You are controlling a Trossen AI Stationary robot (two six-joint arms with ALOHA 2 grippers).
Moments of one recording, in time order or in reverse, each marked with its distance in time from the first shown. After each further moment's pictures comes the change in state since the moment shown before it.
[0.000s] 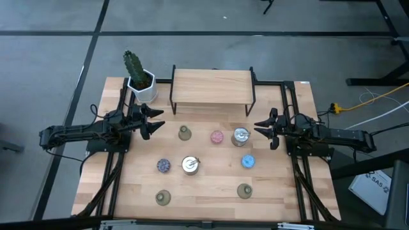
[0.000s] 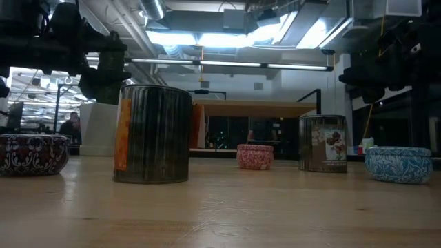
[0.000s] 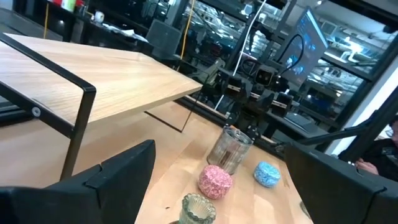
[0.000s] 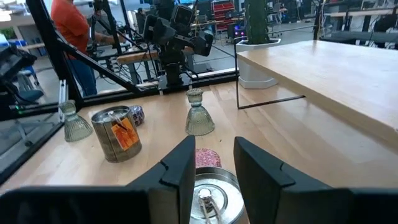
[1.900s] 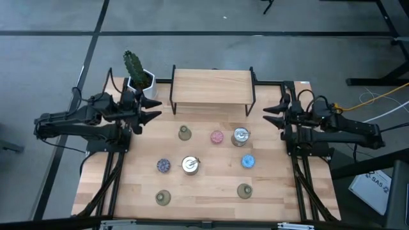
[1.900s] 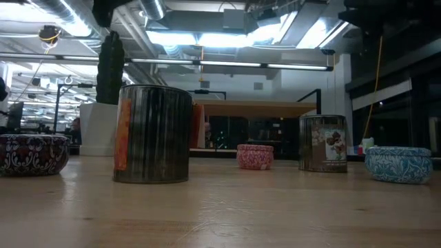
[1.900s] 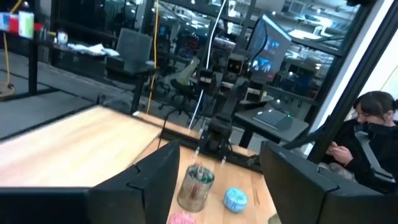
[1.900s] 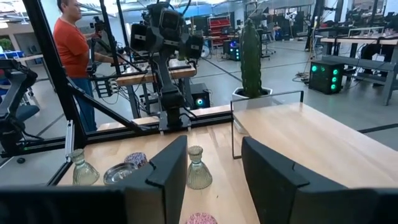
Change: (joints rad) left arm -0.088 0.296 0.615 -0.318 0.019 0.149; right arm 0.000 0.231 0.482 -0.202 0.023 -0.053
